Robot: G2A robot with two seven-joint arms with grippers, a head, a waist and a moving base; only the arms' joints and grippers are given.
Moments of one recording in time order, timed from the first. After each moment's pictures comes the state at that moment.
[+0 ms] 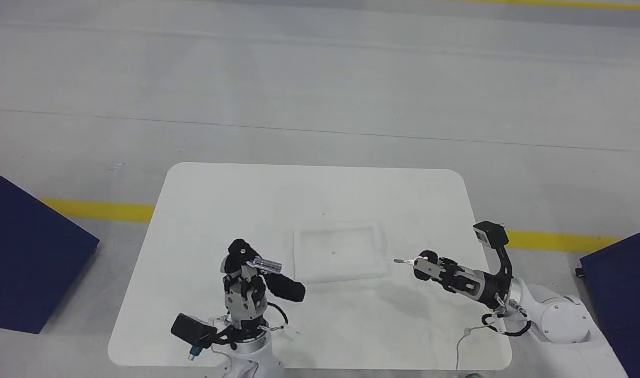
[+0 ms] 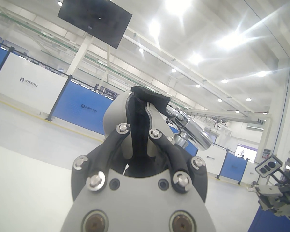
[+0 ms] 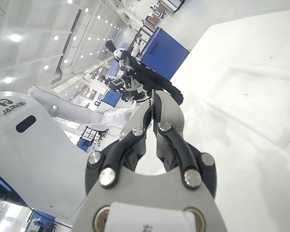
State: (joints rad) left arm 1.34 -1.31 -0.82 -1.40 0.88 0.04 1.36; right arm -1.46 -0.97 1.58 -1.56 0.37 -0.74 1.08
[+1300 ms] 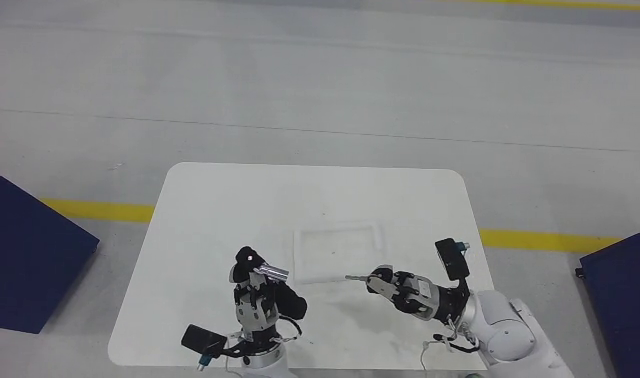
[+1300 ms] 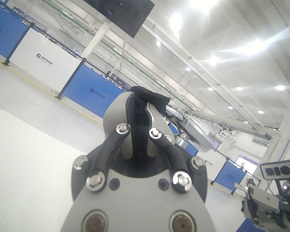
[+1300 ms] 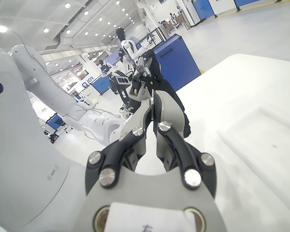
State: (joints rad) left arm 1.44 -1.38 -0.84 -1.49 0.84 0.12 1.29; right arm -1.49 -1.03 1.38 -1.73 -0.13 -0.98 0.57
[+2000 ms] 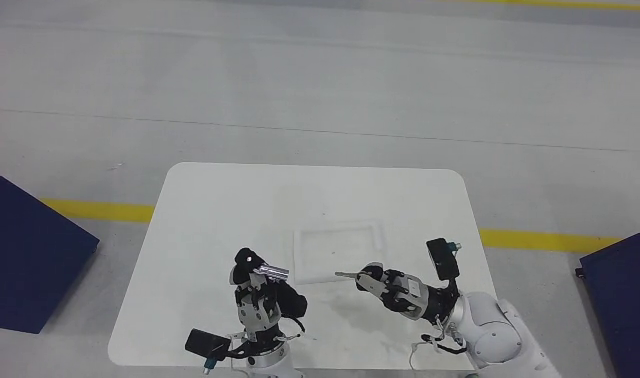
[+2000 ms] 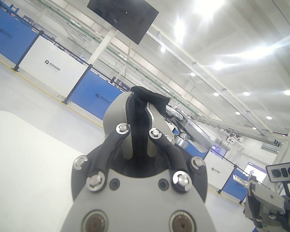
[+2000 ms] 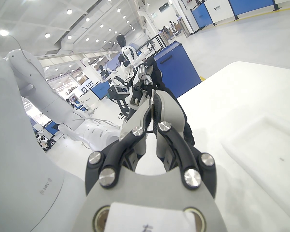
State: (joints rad) left arm 1.43 -1.41 -0.83 -1.46 0.84 0.15 1.34; right arm -1.48 -1.05 1.33 -1.75 -0.19 -0.93 0.47
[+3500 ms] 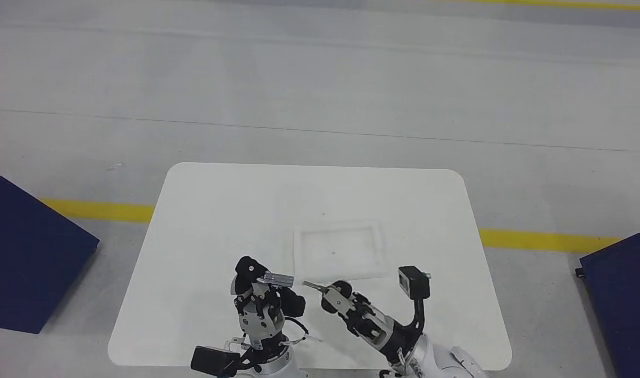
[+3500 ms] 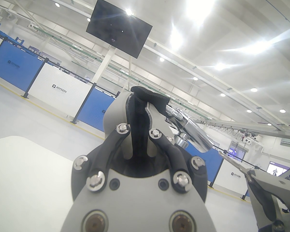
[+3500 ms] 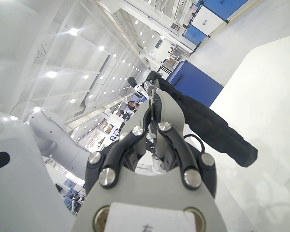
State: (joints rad) left arm 1.44 -1.46 -0.85 -1.42 0.96 0.24 1.42; right arm -1.63 -1.10 1.11 -1.90 -0.15 -0.65 0.19
